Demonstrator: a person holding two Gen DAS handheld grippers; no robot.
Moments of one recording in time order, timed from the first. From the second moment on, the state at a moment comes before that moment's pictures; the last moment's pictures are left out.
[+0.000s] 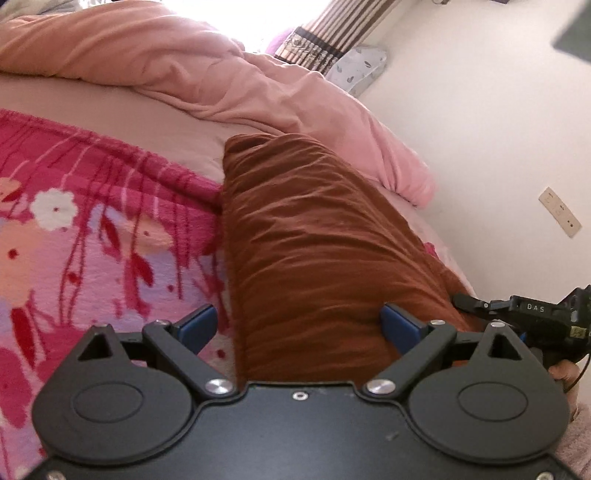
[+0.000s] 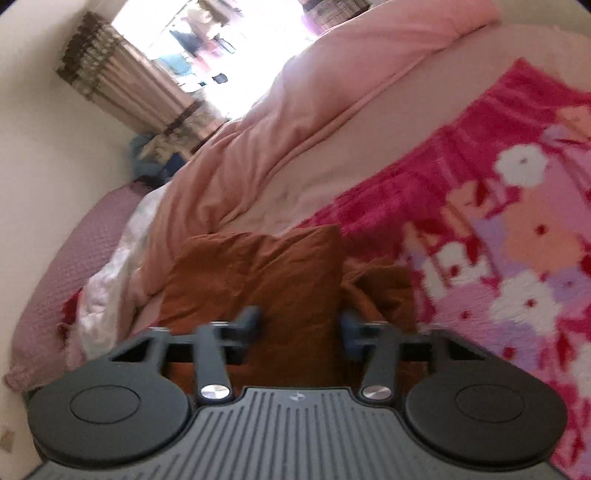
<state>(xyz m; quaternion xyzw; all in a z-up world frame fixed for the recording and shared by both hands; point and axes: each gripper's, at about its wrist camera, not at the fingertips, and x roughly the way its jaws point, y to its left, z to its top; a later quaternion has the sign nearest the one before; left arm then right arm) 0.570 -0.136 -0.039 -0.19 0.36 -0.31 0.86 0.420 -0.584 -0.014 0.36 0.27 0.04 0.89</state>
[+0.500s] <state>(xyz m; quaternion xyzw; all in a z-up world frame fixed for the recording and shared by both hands) 0.575 -0.165 -0.050 -0.17 0.37 -0.33 0.85 0.389 -0.600 -0.060 0.38 0.23 -0.04 0.89</state>
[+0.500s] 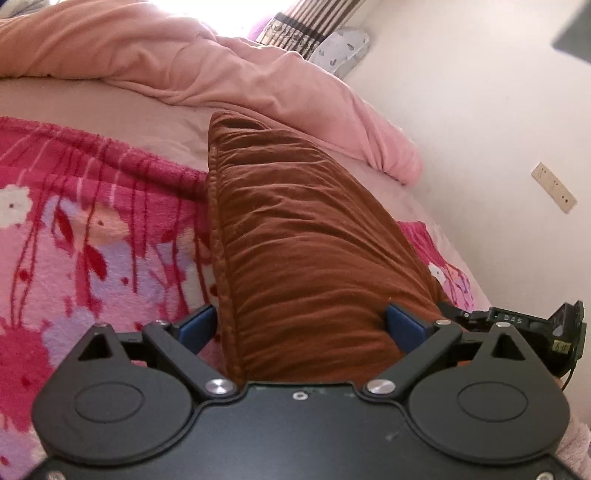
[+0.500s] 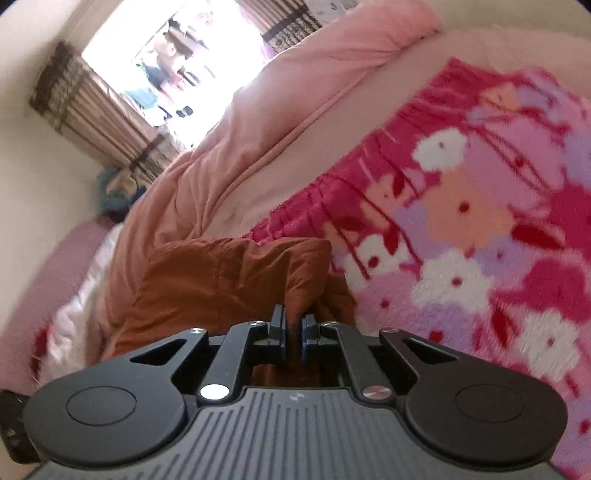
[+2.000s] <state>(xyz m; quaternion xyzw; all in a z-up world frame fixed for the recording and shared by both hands) 0.434 -0.116 -0.094 -0.04 0.34 -0.26 0.90 0.269 -0.548 -0.112 0.48 0.13 -0.05 0.87</state>
